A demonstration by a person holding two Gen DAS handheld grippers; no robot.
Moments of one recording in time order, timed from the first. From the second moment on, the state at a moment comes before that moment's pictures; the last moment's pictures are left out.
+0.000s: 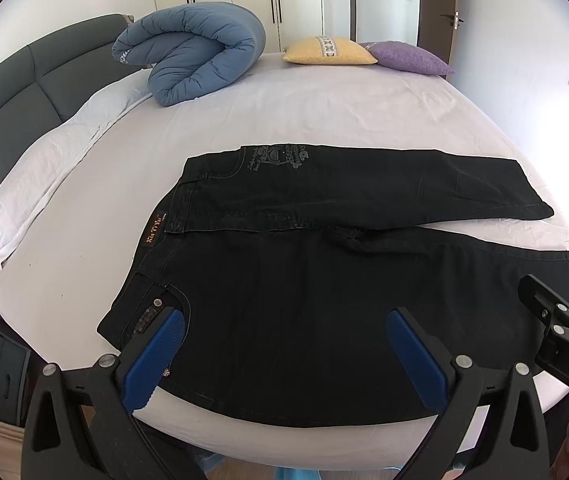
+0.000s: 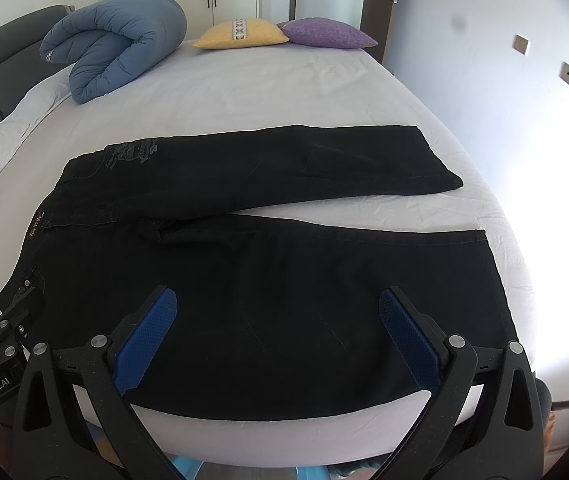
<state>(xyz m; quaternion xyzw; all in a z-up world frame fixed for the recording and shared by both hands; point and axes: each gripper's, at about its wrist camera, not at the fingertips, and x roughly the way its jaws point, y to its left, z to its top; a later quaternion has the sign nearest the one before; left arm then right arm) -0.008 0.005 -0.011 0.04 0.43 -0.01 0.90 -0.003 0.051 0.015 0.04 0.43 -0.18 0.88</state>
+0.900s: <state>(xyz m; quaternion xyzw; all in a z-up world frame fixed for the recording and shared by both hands) -0.009 0.005 -0.011 0.04 0.44 -0.01 0.90 -0.002 0.052 0.016 0.04 0.43 -0.17 0.88</state>
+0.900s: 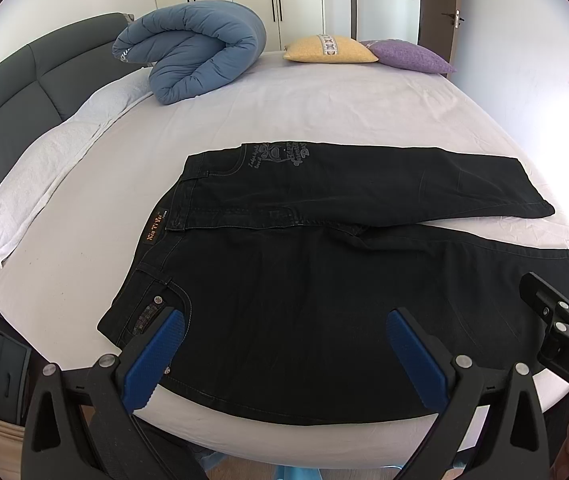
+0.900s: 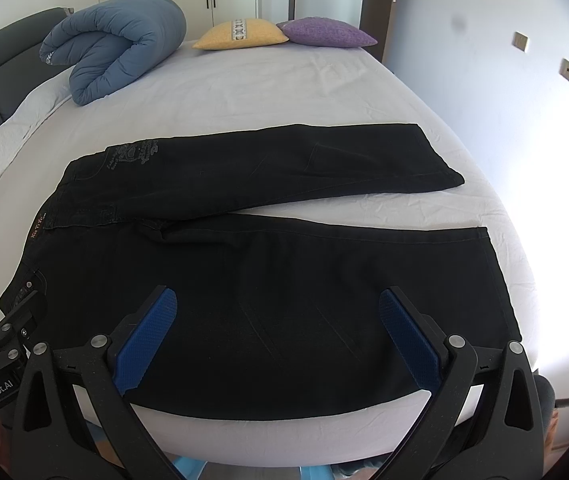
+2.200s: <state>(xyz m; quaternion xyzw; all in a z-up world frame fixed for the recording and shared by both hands) 0.053 0.033 -0.007 0.06 0.40 -0.04 0.91 0.057 0.054 0.008 0.02 0.44 -0.09 0.89</state>
